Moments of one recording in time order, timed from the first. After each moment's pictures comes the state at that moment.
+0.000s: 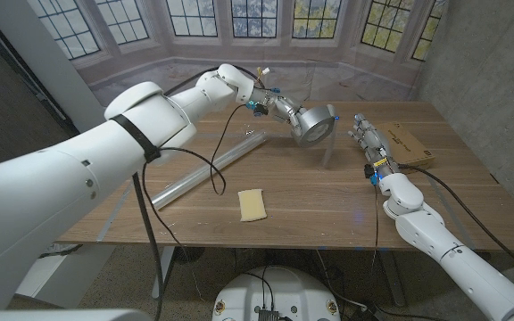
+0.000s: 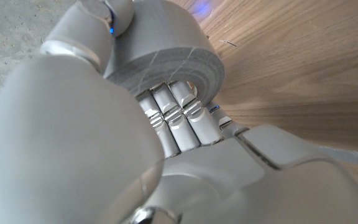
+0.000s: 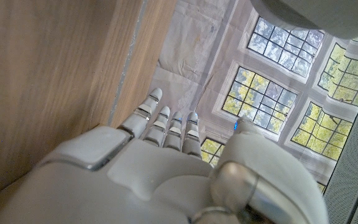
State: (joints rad) left arm -0.14 0.03 0.90 -0.36 -0.30 -0.14 -1.09; left_hand 1.23 -0.44 0.62 -0.30 0.73 1.25 -0.15 0.47 0.22 1.26 -0.20 0.50 0.36 1.15 -0.25 0.44 0.27 0.15 -0.09 0.56 0.22; right arm -1.03 -0.56 -0.30 -1.50 0.55 0.33 -0.19; right_hand 0.53 0.14 0.14 0.01 0.21 0.21 -0.03 0.20 0.18 0.16 -0.01 0.20 0.19 0.11 -0.04 0.20 0.19 0.34 -0.03 0.19 0.17
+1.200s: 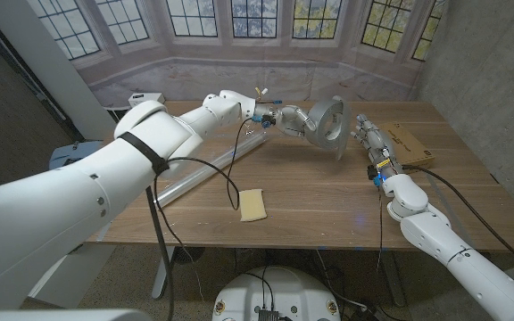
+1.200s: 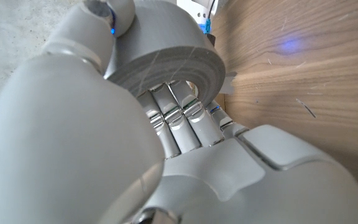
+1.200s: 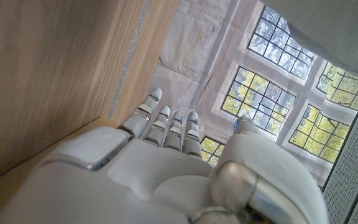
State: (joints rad) left arm -0.03 -0.02 0.72 -0.35 -0.48 0.12 -1.22; left_hand 1.23 -0.44 0.63 -0.31 0.73 1.25 -0.14 0.47 0.22 1.26 -0.20 0.51 0.36 1.15 -0.25 0.45 0.27 0.14 -0.09 0.58 0.22; right arm -1.06 -0.59 -0.29 -1.55 0.54 0.30 -0.21; right_hand 0.53 0.14 0.14 0.01 0.21 0.21 -0.03 0.20 0.18 0.16 -0.01 0.20 0.19 0.11 -0.04 0.20 0.19 0.34 -0.03 0.19 0.17
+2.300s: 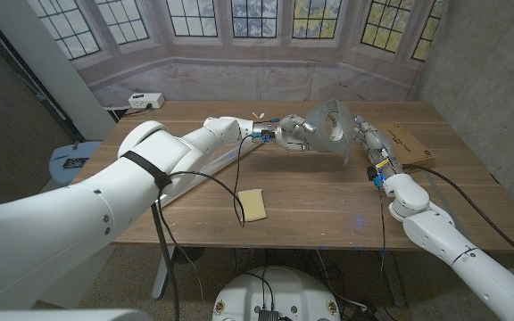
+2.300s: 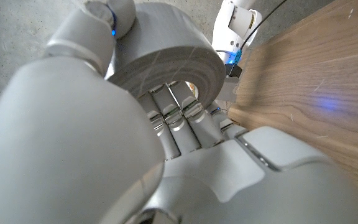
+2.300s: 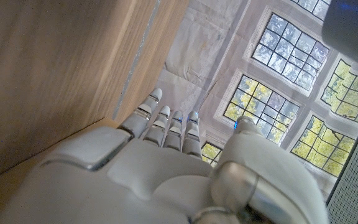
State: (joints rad) left arm 0.07 -0.03 0.60 -0.35 -0.58 0.31 -1.30; left_hand 1.23 -0.44 0.63 -0.31 0.73 1.25 -0.14 0.48 0.22 1.26 -0.19 0.51 0.36 1.15 -0.25 0.45 0.27 0.12 -0.08 0.62 0.22; right arm -1.07 -0.63 -0.29 -1.60 0.52 0.24 -0.23; right_hand 0.53 0.14 0.14 0.00 0.20 0.21 -0.03 0.19 0.18 0.16 -0.01 0.20 0.19 0.11 -0.04 0.20 0.19 0.34 -0.03 0.19 0.17
